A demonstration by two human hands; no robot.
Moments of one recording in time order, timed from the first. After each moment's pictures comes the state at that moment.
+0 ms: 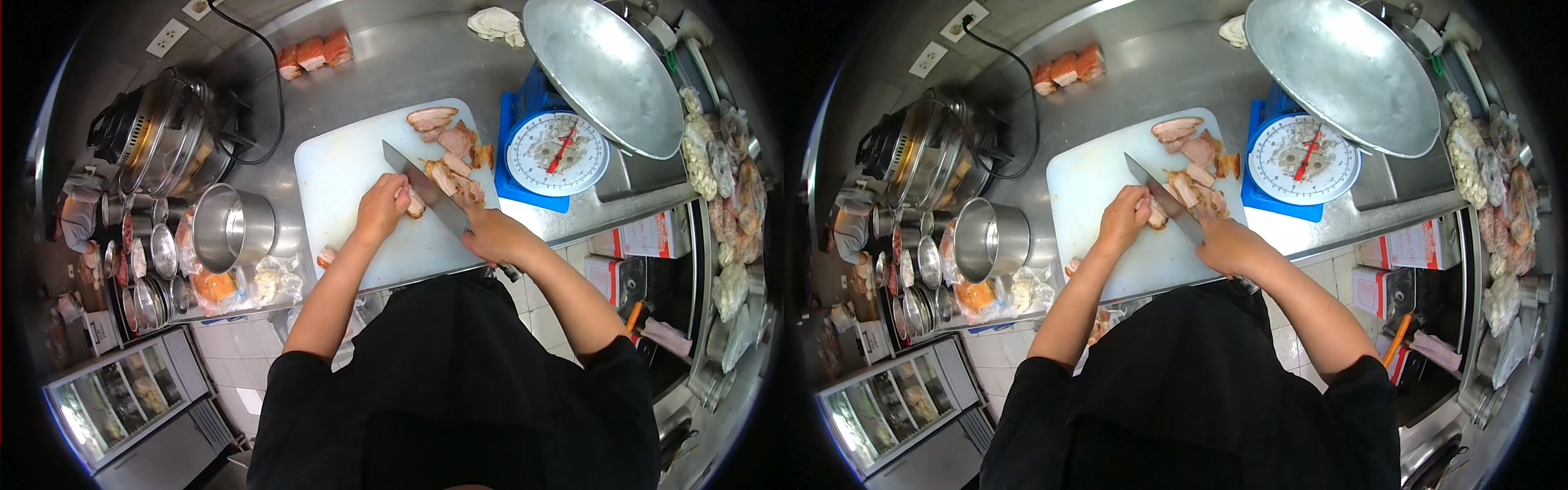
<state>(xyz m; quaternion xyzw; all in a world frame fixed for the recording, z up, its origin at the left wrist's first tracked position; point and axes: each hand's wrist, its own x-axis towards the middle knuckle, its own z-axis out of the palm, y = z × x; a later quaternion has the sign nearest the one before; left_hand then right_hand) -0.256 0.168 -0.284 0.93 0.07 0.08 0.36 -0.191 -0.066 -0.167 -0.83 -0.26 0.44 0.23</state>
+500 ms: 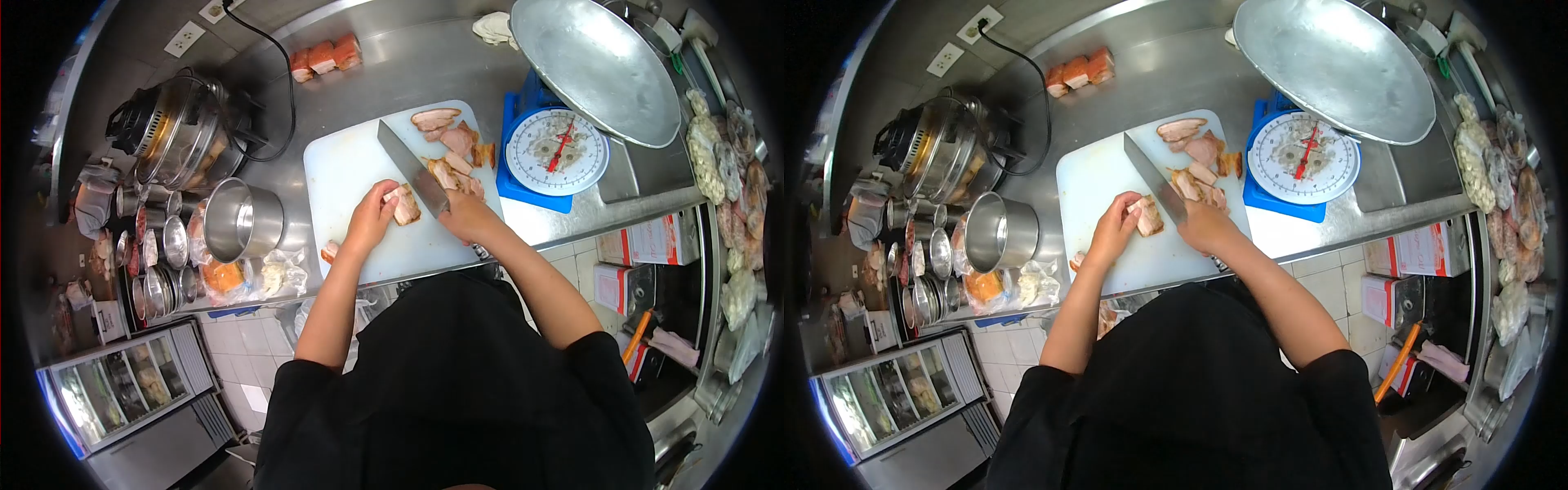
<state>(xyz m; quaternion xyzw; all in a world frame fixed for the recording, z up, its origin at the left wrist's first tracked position) -0.293 0.174 -0.272 0.89 0.12 0.04 0.45 -0.187 -0.040 -0.234 -0.84 -0.25 0.36 0.33</state>
